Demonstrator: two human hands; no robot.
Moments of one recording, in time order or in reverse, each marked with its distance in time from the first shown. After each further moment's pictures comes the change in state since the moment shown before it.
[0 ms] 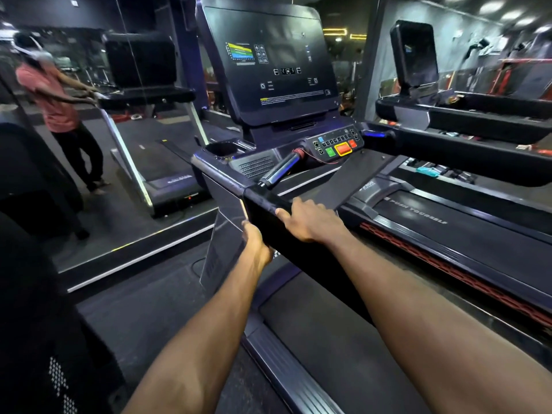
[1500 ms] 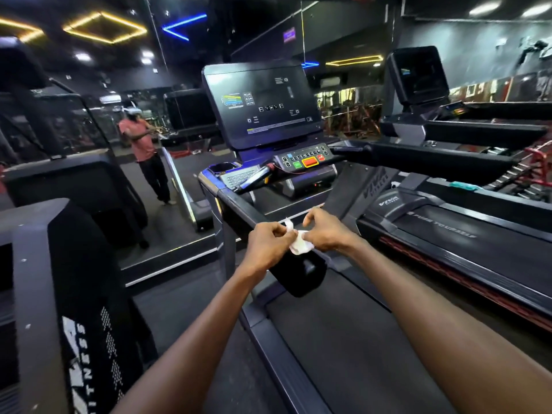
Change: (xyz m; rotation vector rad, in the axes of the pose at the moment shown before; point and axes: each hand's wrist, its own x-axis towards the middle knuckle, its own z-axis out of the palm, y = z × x) left_hand -0.292 -0.162 0.052 1.183 -0.042 0.846; right_hand -0.179 0.214 -0.064 0.604 -0.026 -0.156
